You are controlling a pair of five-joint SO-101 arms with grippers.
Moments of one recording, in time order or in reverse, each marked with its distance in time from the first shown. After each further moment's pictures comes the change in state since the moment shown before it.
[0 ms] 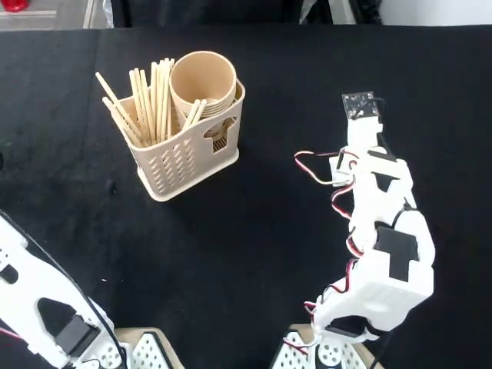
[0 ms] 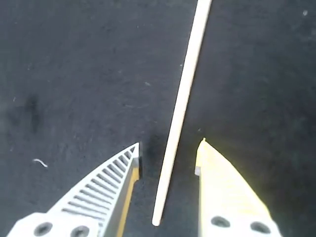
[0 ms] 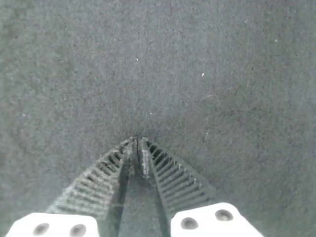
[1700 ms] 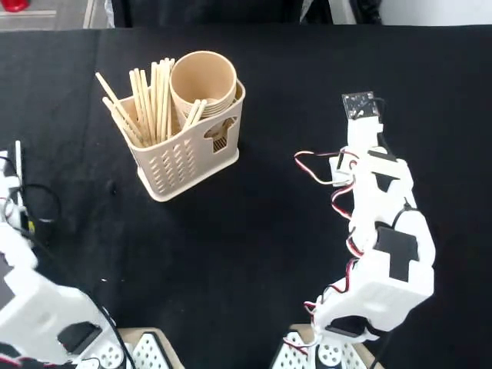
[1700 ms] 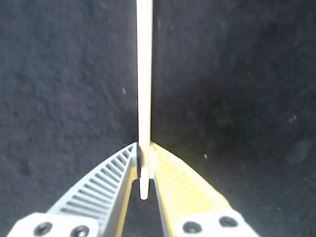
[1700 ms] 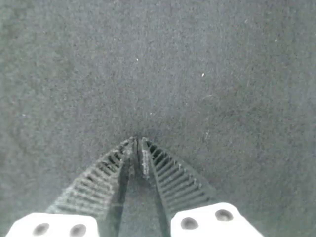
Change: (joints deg) left arm 5.3 -67.5 109.4 -20.6 5.8; right arm 0.0 0.0 0.0 0.0 0.0
